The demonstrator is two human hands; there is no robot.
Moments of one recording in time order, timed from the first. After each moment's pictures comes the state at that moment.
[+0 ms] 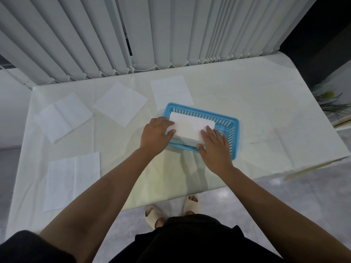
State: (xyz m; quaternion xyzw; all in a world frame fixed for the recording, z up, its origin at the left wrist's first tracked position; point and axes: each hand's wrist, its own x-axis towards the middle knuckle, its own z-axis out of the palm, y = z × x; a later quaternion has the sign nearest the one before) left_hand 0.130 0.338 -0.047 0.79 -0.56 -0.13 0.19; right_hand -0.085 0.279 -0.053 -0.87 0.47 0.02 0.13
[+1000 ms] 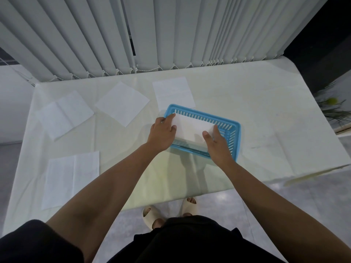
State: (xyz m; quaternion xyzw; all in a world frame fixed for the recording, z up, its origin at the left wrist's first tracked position) left_hand 0.117 0.316 -0.034 0.82 -0.48 -0.26 0.19; right_hand -0.070 0.255 -0.046 -0.68 0.60 -0.08 0.42
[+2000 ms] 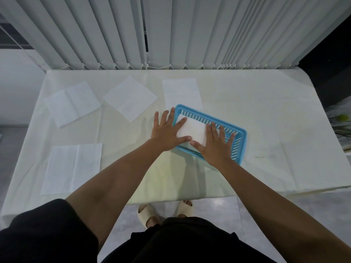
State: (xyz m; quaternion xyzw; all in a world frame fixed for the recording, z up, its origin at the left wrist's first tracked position) left_hand 0.124 0.312 -0.052 0.80 -0.58 -0.13 -0.06; right_hand -0.055 0.241 -0.060 -0.86 0.48 0.13 0.11
